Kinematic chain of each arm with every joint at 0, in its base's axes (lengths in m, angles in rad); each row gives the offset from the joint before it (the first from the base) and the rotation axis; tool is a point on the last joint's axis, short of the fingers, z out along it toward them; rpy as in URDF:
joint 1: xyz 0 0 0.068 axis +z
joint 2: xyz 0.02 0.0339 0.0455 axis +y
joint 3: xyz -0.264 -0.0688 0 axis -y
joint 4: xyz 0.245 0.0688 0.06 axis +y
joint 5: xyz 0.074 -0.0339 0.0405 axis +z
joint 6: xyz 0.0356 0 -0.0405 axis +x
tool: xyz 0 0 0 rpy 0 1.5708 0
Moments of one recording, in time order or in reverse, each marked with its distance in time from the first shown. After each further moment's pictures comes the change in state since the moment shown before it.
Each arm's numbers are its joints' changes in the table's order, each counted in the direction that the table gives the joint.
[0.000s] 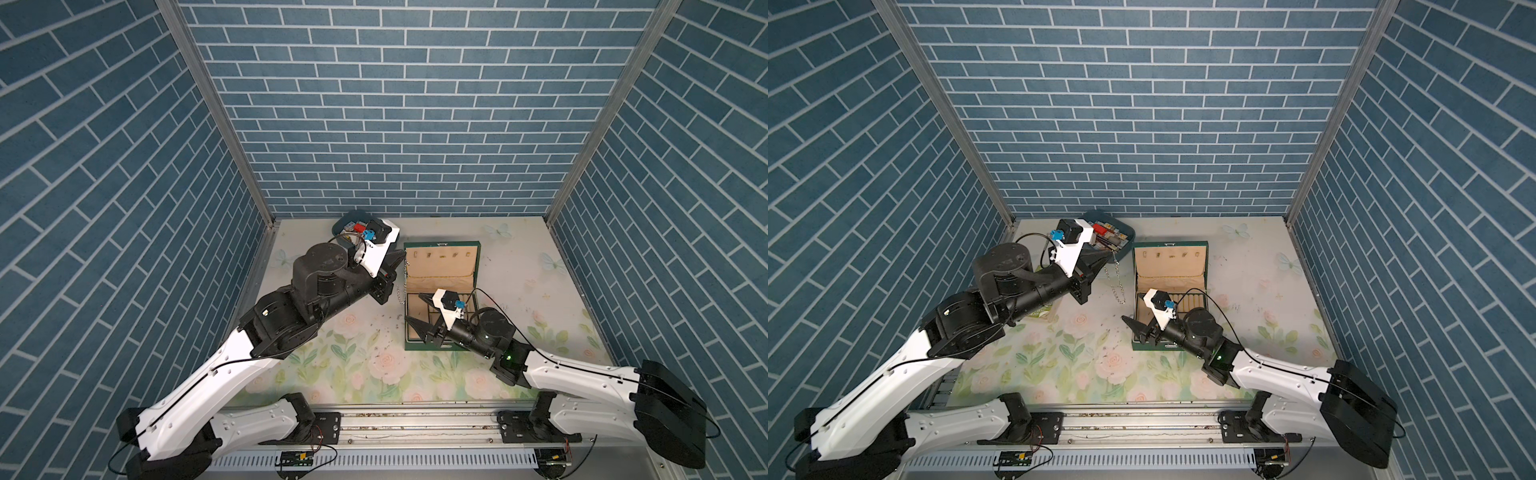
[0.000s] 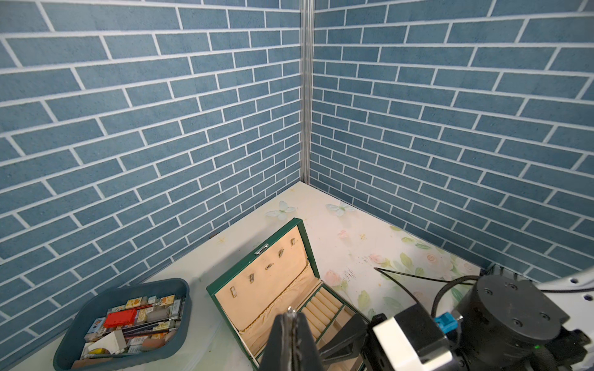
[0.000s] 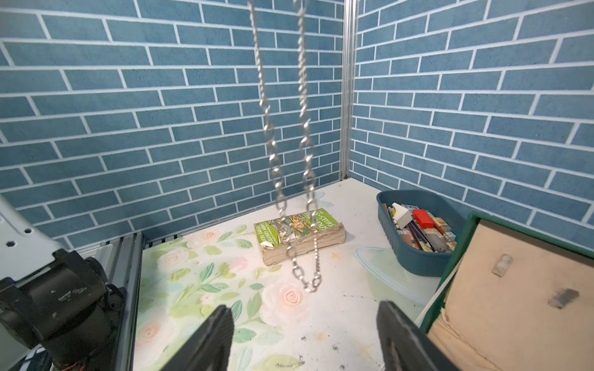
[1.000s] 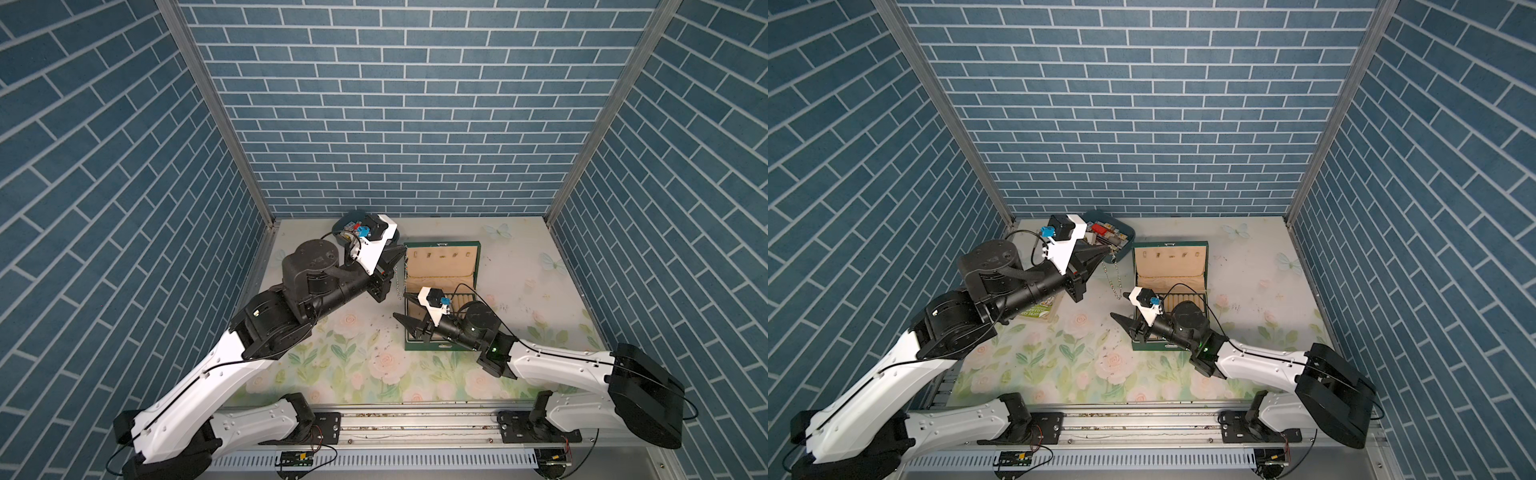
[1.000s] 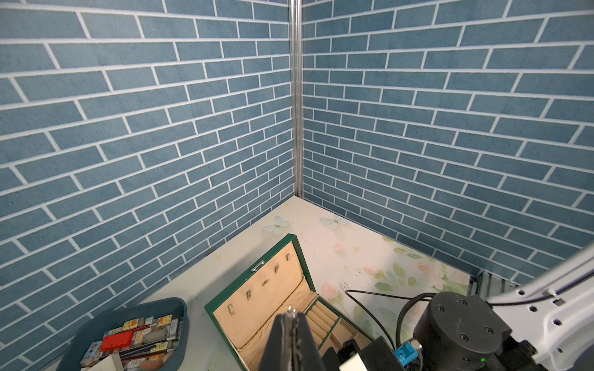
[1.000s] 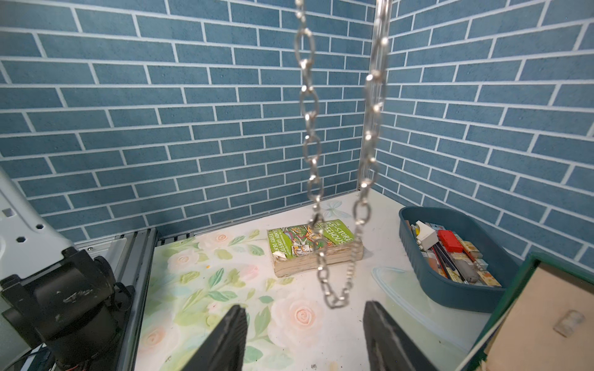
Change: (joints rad) left arm 0.000 0.000 0.050 0.001 -0.026 0.018; right arm 0.009 0.137 0.092 -0.077 0.074 -0.029
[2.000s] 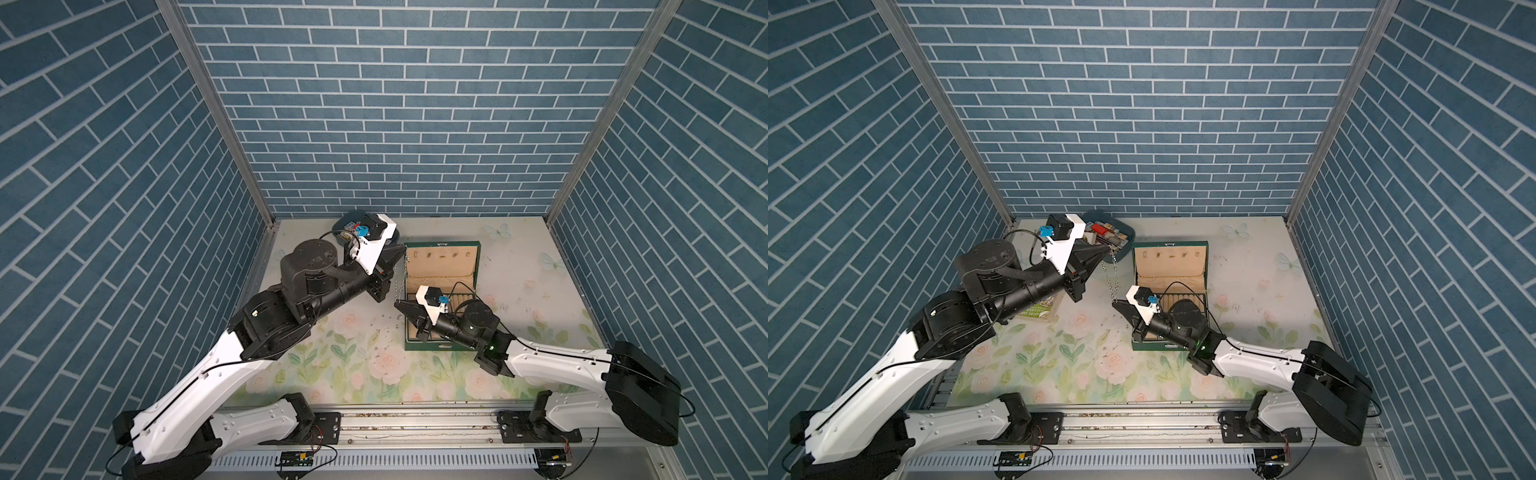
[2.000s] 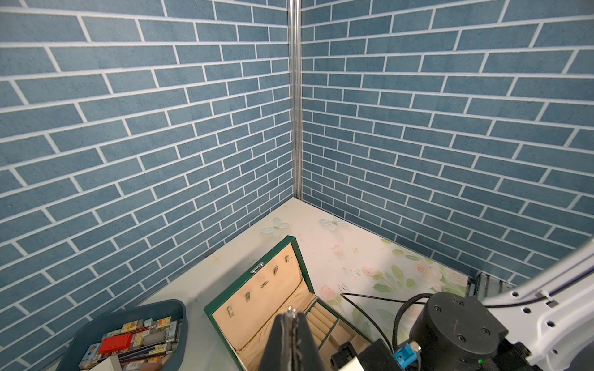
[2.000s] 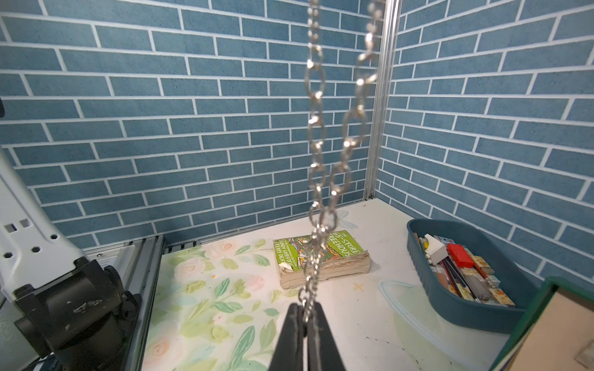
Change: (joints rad) left arm 0.000 -0.002 0.004 0.000 -0.004 -0.002; right arm 0.006 0.021 0.027 -0.017 0.023 0.008
